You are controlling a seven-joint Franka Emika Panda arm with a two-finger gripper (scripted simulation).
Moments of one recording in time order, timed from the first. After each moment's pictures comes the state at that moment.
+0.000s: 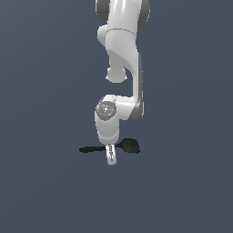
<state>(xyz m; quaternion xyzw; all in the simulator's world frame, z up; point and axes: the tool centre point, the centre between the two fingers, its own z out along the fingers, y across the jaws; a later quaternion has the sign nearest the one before) 0.050 -0.034 0.034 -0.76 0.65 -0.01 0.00</state>
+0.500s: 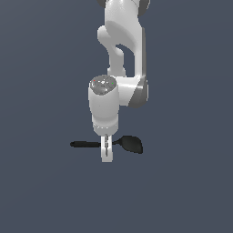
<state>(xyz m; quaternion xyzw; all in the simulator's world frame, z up) 0.080 -0.040 0.139 -0.73 0.68 -0.05 0.03</state>
